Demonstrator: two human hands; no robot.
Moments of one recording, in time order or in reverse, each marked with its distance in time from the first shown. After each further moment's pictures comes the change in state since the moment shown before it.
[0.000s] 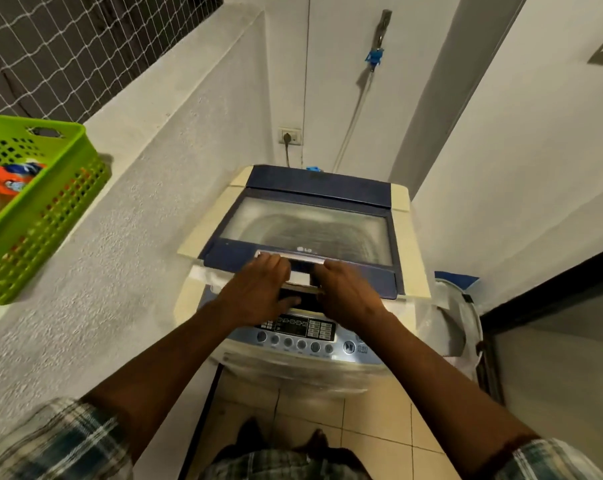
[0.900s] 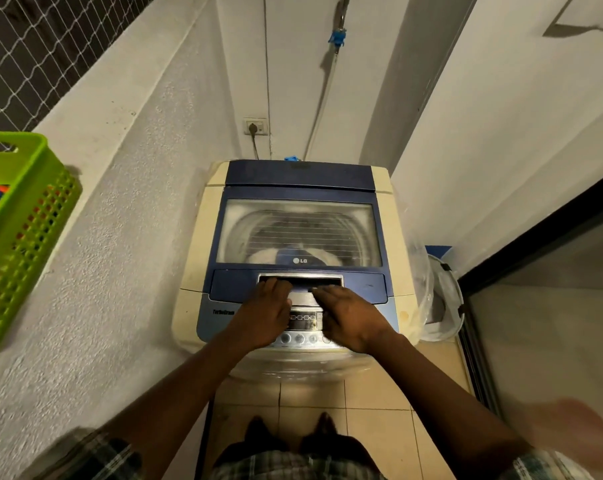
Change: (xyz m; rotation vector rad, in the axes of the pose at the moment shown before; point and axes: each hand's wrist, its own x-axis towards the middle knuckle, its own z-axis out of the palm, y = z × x) left_hand -0.021 -0.013 0.058 -0.349 -0.129 -0.066; right_hand -0.047 -0.005 0.057 0.160 -0.120 0.162
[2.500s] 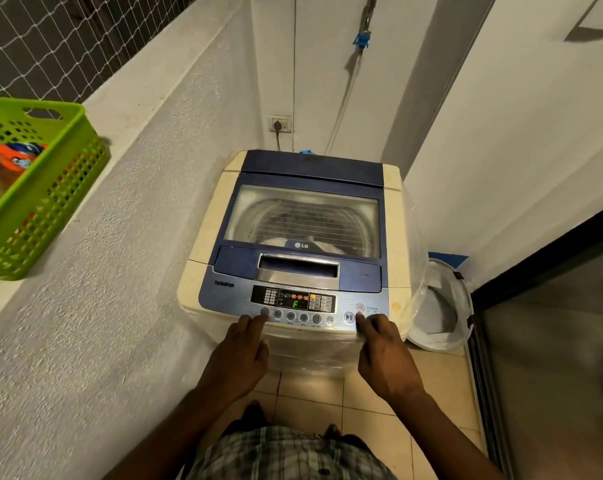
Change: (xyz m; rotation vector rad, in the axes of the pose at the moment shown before) left_hand -0.120 0.037 0.049 -0.051 0.113 -0.298; right_hand -0.111 0.036 0.039 0.024 0.168 0.215
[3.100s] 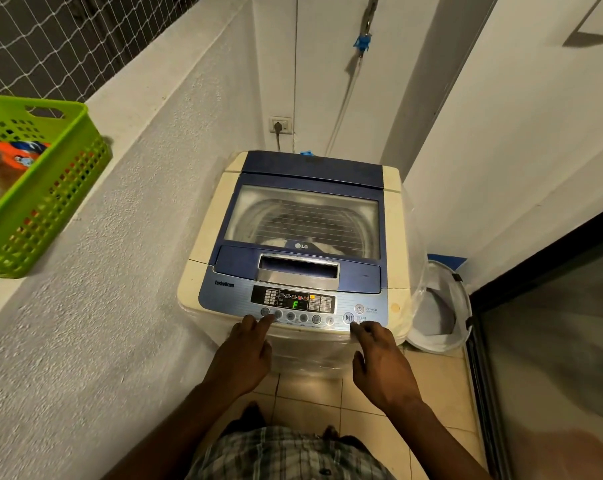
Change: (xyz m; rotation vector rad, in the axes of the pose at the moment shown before) left_hand 0.008 0.003 0.006 0.052 -0.022 0.005; right_hand -0.013 -0.008 -0.001 0.040 -0.007 -0.011
